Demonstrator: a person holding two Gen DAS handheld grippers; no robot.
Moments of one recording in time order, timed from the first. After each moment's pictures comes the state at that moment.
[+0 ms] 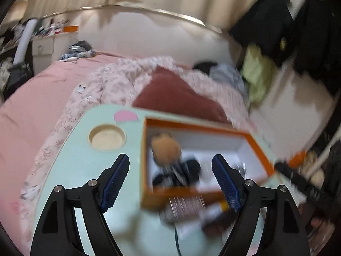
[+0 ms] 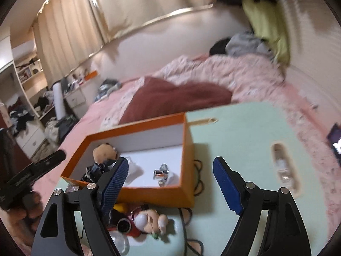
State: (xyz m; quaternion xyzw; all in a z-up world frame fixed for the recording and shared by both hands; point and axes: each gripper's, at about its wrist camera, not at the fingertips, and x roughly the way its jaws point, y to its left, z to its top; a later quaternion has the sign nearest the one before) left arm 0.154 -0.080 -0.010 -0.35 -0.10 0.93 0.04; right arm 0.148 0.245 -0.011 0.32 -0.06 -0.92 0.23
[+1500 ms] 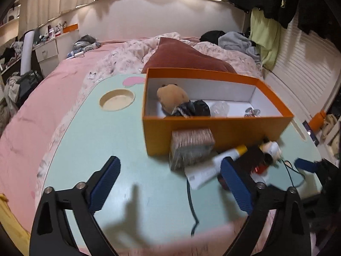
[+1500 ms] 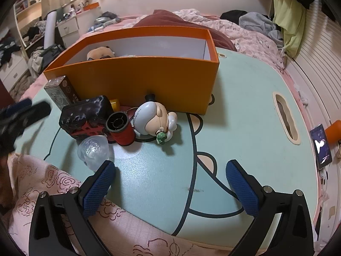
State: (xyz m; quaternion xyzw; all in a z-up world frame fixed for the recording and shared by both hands) left arm 0.156 -0.058 -0.048 -0.40 -0.04 0.92 0.00; right arm 0.188 0.208 -0.080 0.45 0.12 -0.86 0.21
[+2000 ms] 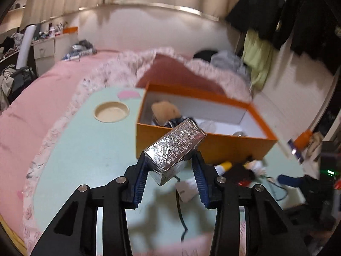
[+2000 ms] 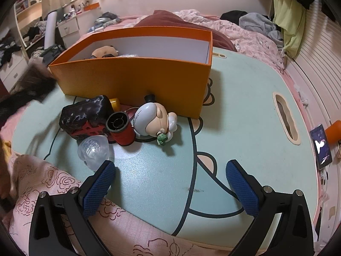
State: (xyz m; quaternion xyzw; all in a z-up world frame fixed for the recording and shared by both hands) left arm 0.205 -0.079 -0.031 -0.31 -0.11 0.94 0.03; right arm 0.188 0.208 -0.081 0.45 0.12 -0.86 0.21
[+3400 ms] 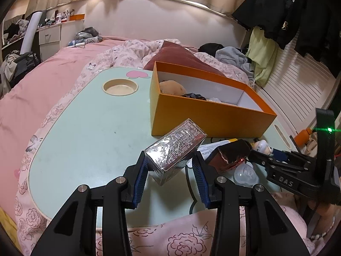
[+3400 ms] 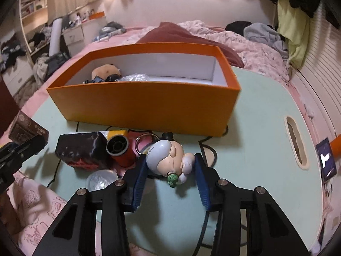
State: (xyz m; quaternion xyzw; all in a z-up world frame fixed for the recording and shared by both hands) left arm 0.208 -0.083 -0.059 -0.36 -0.12 0.93 0.02; right arm 0.163 0.187 -0.077 0.41 0.09 -0.88 0.23
